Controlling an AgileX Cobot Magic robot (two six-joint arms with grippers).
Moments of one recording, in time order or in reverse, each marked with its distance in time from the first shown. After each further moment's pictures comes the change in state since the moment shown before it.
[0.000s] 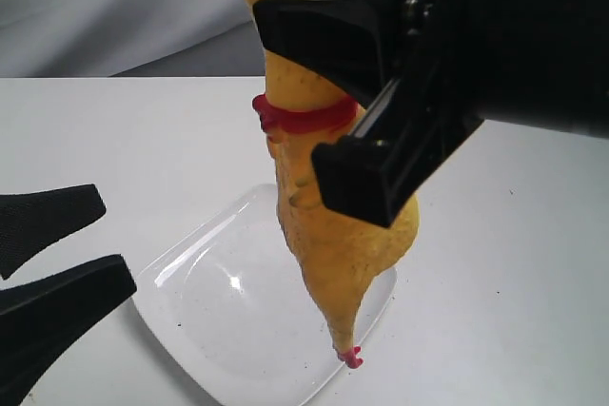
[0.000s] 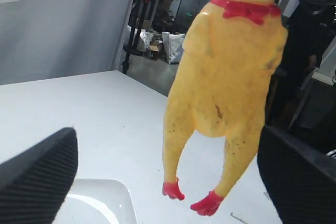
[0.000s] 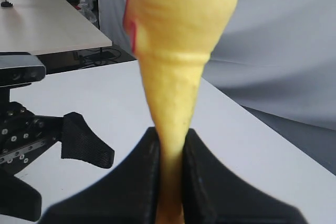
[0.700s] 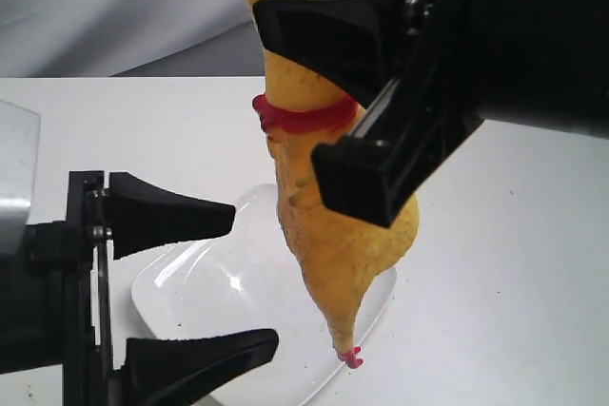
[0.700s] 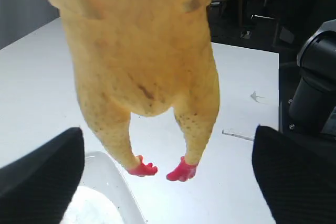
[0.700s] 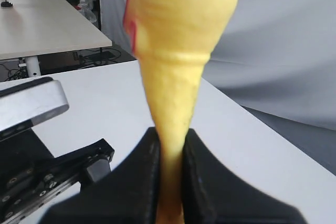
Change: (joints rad) left arm -0.605 0.189 -0.270 0.193 0.474 0.038; right arm 0.000 0.000 0.000 0.000 0.000 0.000
